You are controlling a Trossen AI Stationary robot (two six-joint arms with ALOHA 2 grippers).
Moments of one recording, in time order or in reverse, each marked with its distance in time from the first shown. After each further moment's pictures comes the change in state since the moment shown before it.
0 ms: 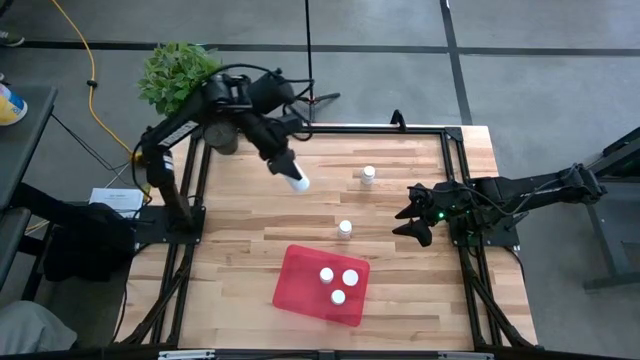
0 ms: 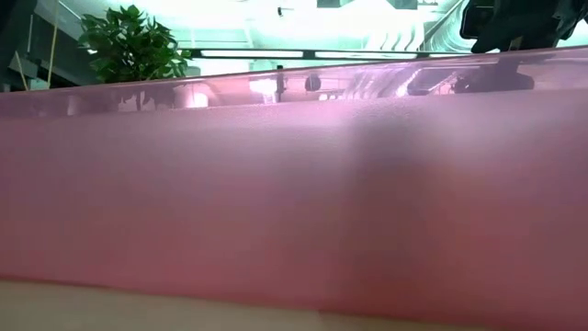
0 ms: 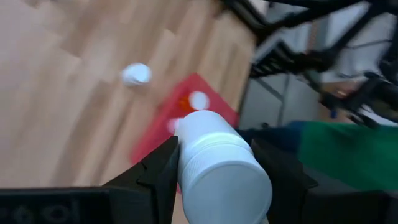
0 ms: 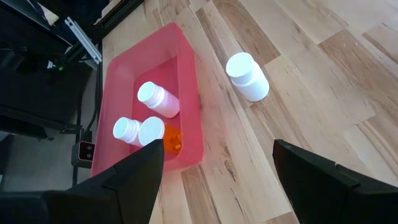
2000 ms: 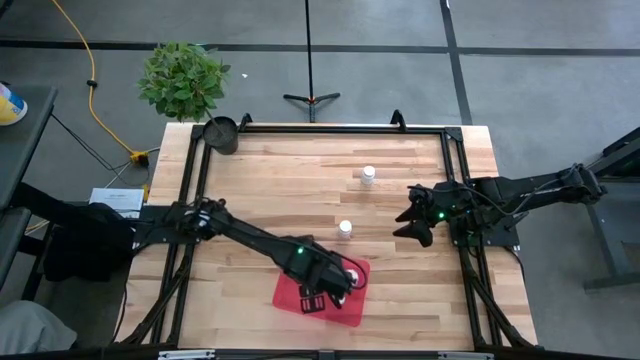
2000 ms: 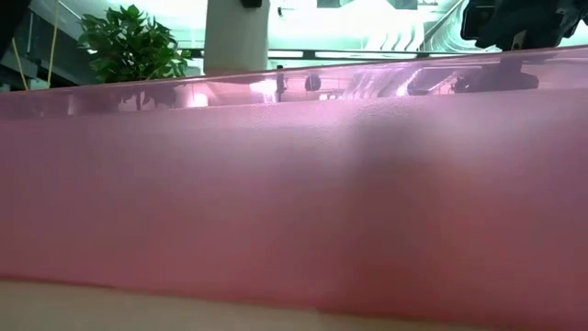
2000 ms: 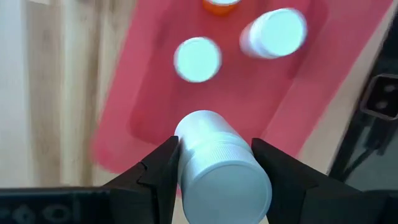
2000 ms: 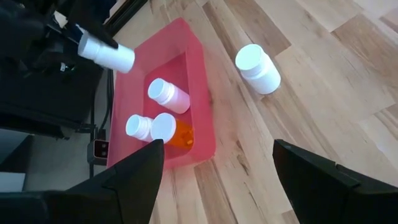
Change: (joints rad) left arm -0.717 0.480 -0.013 0.028 -0.622 -0.228; right arm 0.000 0.000 0.000 0.007 -0.042 0.052
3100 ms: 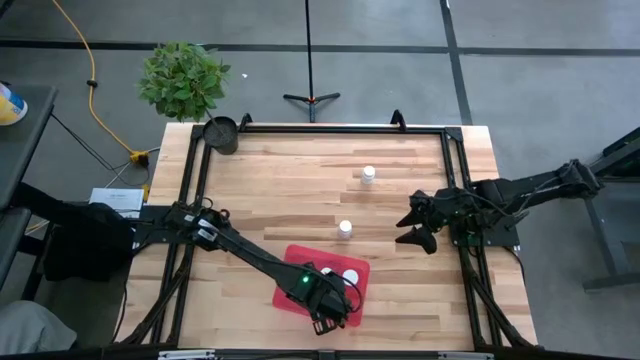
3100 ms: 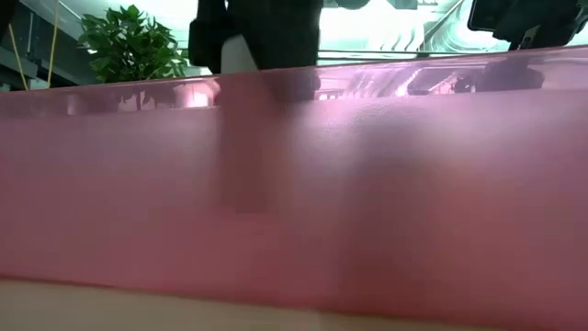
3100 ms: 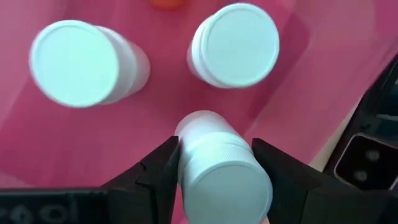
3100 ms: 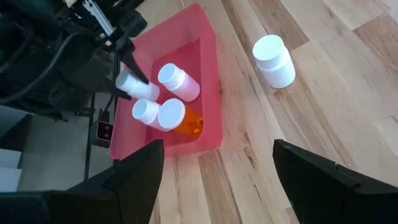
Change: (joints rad) left arm -0.075 0.029 -0.284 0.431 0.005 -0.273; right arm 0.085 0.000 0.000 -0.001 0.028 -0.035
